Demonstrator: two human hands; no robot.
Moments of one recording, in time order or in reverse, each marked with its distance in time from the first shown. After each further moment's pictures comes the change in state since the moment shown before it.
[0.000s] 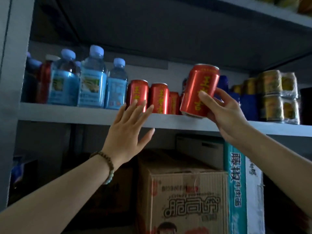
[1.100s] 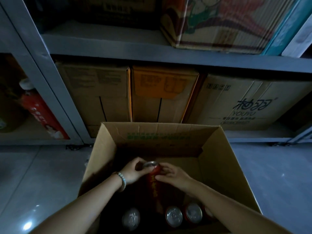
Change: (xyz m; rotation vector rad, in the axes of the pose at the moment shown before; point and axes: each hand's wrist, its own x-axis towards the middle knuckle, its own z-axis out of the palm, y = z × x) left_hand -0.592 0.171 0.079 -1.039 -1.323 -1.081; right_hand -0.571 0.329 0.010 -0.115 -0.704 1.321
